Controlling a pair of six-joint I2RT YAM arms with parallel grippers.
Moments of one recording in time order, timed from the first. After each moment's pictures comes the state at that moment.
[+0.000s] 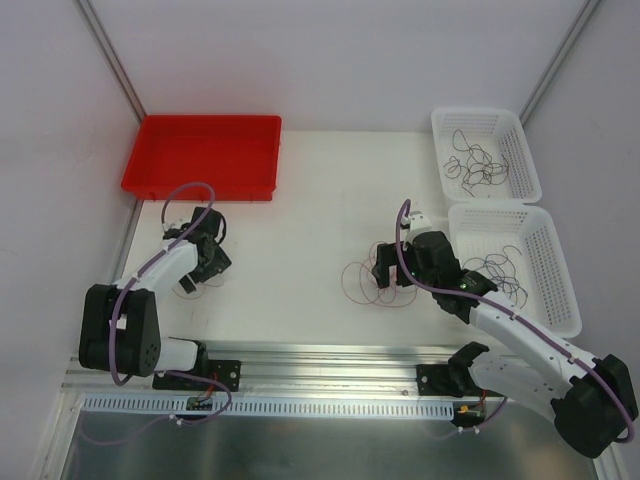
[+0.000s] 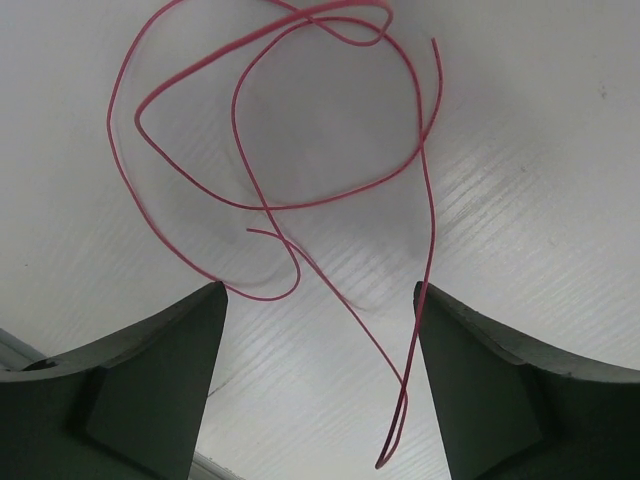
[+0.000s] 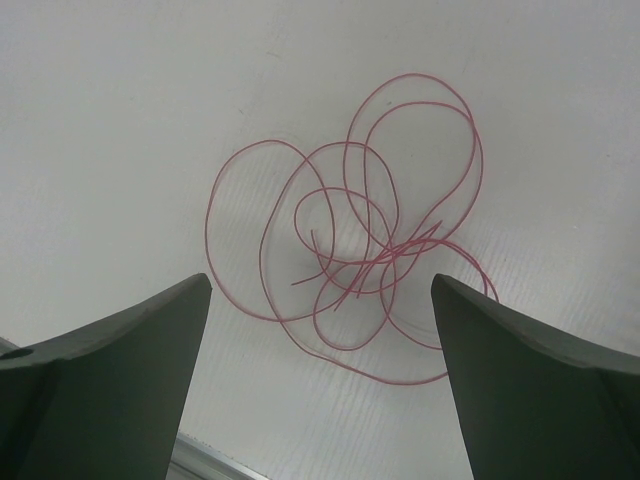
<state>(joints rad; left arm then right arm) -0.12 1.34 0.74 -0.70 -0.38 -0.79 0.63 0.94 0.59 -0.30 0.08 0.30</state>
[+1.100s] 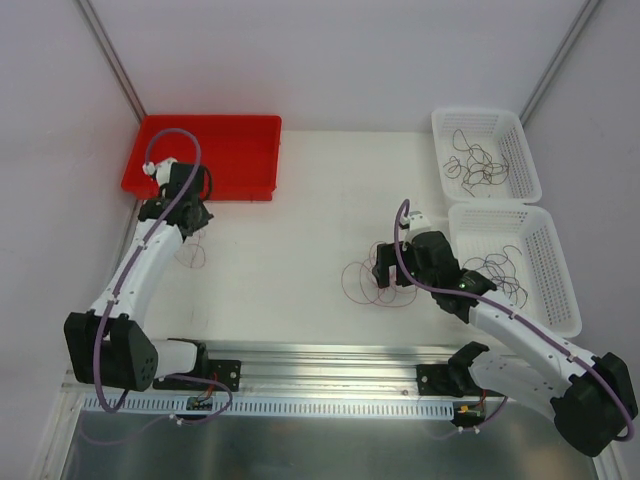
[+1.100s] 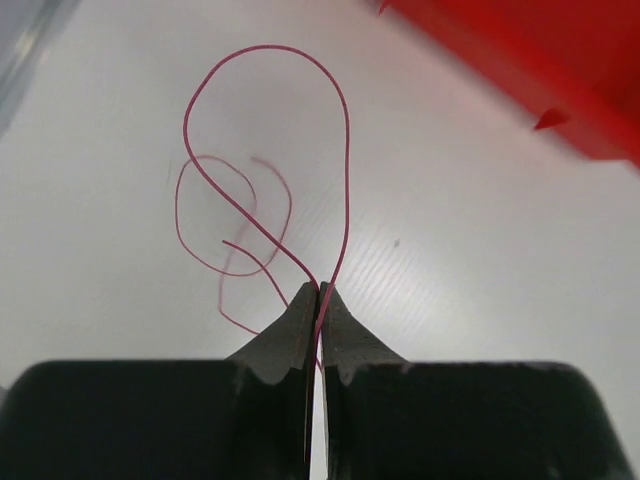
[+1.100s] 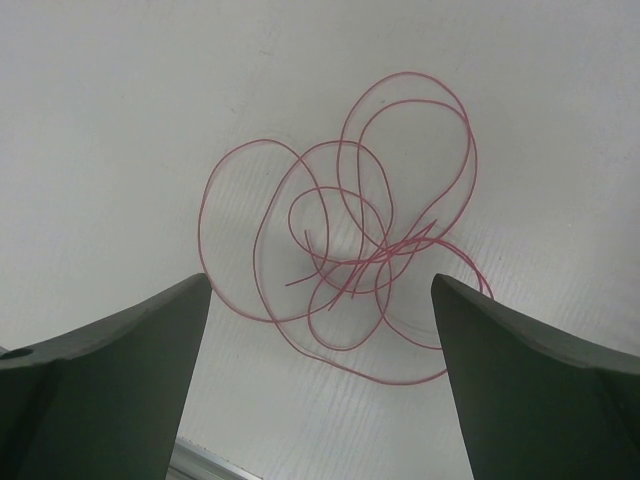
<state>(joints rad) -0.12 1.27 1.05 -0.75 -0.42 -0.60 0.64 0.94 0.59 -0.30 0.10 0.30</state>
